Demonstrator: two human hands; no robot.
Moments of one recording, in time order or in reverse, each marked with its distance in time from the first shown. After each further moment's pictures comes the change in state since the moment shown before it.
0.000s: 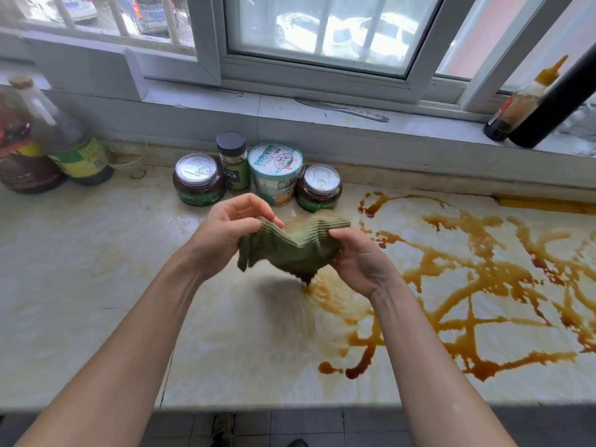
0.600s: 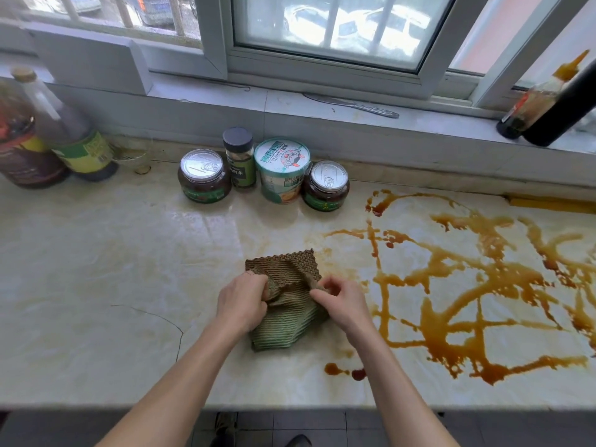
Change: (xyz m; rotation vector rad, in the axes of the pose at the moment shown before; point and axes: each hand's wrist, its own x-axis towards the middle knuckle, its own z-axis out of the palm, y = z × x) left_hand -0.028 -0.103 0.005 1.358 0.108 -0.351; right_hand -0.019 0.078 -0.008 -0.987 0.349 0.046
